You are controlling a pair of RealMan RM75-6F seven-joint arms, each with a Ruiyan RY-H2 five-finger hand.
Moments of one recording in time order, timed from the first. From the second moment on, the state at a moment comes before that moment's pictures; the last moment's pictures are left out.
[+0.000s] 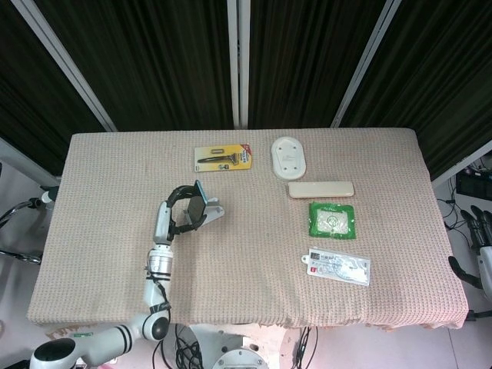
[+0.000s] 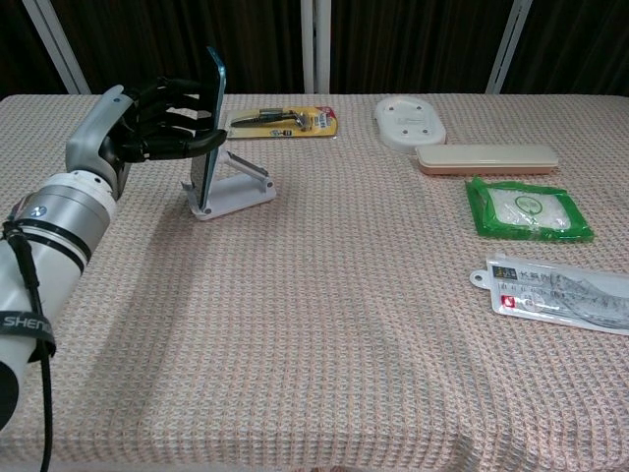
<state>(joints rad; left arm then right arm) -0.58 -2.07 -0.37 -1.02 1.27 1.28 -0.62 0.05 -1.04 0.08 -1.49 -1.49 1.52 0.12</state>
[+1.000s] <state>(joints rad) -0.59 -2.10 -0.39 -0.92 1.25 1.25 -0.65 0.05 -1.03 0.08 -1.52 -1.48 1.50 0.09</state>
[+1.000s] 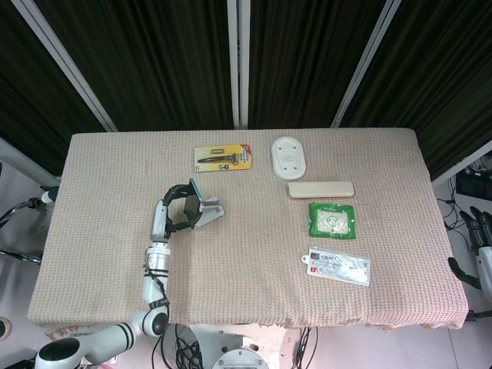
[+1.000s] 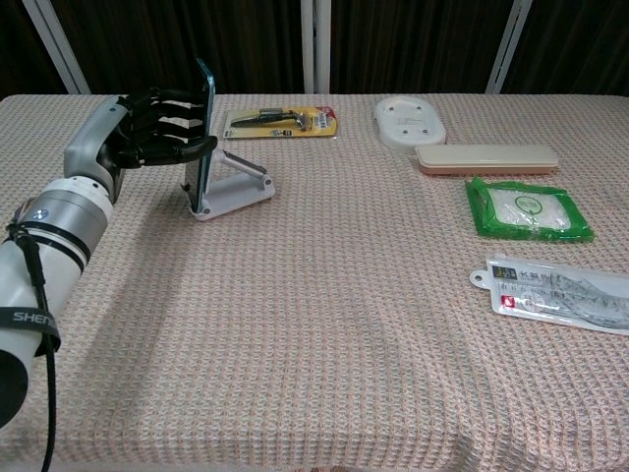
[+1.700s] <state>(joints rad) -0.60 -2.10 -0.37 -0.89 1.29 1.24 -0.68 0.05 -1.02 0.08 -1.53 -1.47 1.49 0.08</state>
